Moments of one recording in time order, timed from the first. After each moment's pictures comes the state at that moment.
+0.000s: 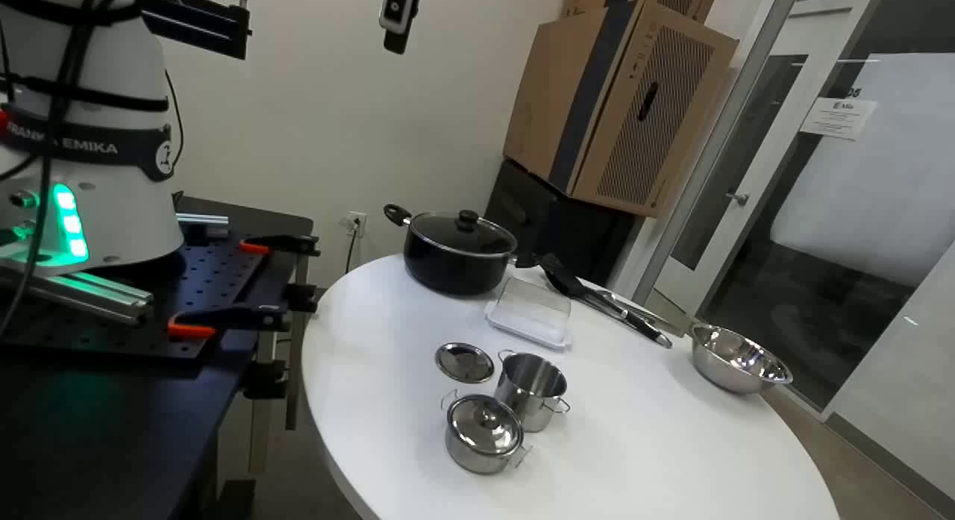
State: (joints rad) arm -0.14 -0.85 -0.04 -2.75 -0.20 1.87 -0.03
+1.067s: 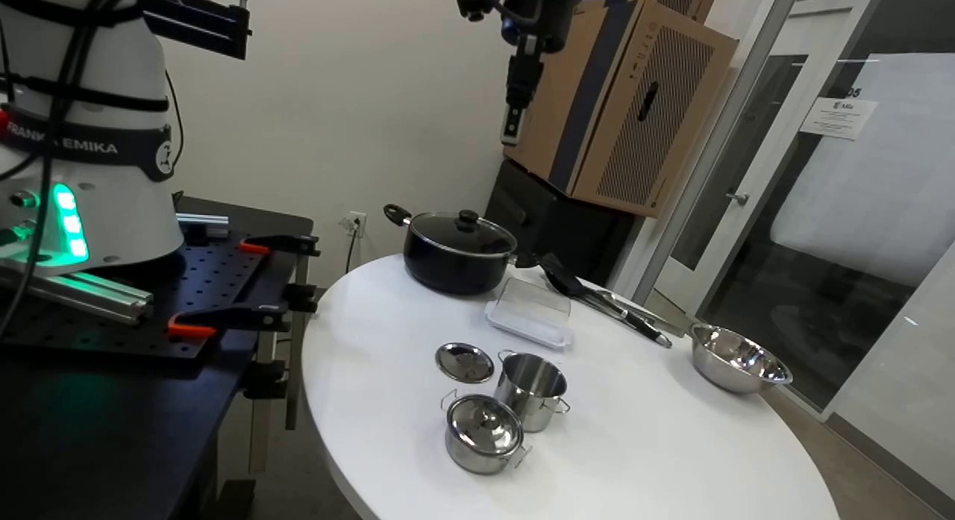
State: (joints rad) arm -0.11 -0.32 0.10 -2.55 -0.17 2.27 0.41
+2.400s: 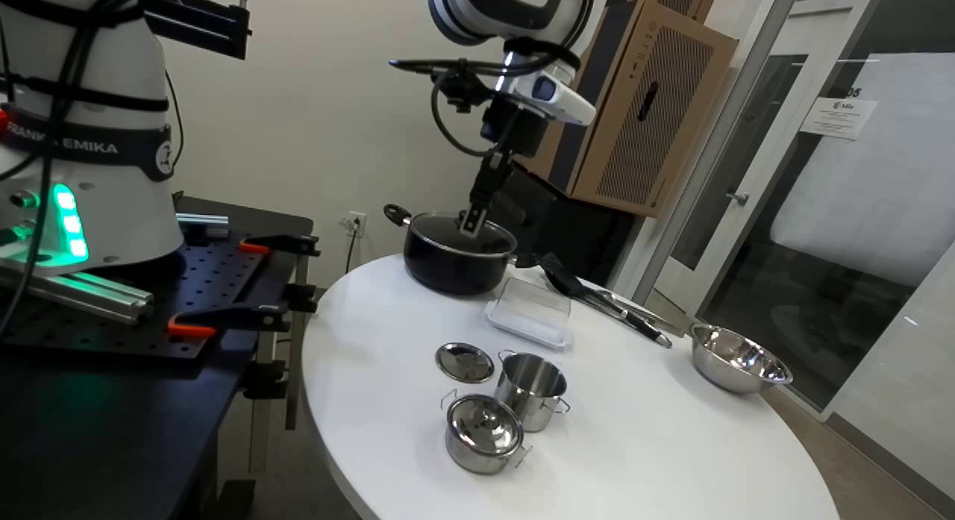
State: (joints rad) arm -0.10 -0.01 0.06 -2.54 -0.17 2.42 0.48
